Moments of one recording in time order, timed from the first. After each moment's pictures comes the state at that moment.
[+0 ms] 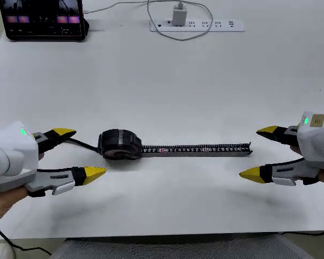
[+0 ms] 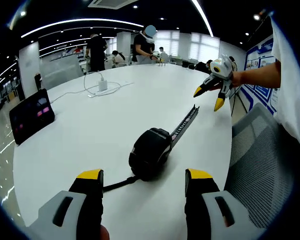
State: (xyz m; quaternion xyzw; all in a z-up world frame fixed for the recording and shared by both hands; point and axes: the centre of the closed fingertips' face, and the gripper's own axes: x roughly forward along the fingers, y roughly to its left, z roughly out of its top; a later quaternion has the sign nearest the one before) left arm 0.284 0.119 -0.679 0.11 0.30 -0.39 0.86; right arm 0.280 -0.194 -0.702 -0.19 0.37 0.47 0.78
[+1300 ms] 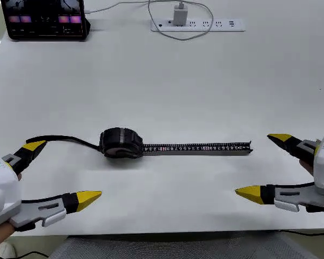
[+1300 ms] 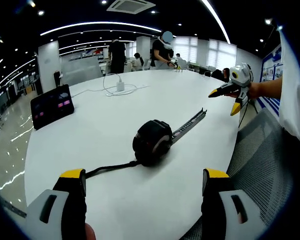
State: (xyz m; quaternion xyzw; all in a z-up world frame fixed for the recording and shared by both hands) left arm 0.248 0.142 -0.673 0.09 0.29 -0.31 0.90; right arm 0.255 -0.182 -0.681 -0.14 0.31 0.44 0.83
